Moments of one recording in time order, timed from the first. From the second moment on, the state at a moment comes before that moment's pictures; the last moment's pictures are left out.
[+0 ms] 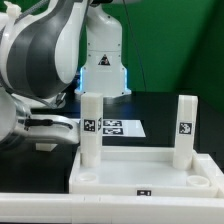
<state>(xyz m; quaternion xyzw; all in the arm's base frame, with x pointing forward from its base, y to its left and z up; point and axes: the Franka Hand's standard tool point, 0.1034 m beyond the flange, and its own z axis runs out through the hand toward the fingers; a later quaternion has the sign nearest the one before) 0.450 -0.150 0.010 -0.86 0.13 0.47 0.13</state>
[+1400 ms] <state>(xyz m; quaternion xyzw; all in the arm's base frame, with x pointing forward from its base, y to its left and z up) 0.486 -0.155 0.060 -0.91 0.04 0.40 0.15</state>
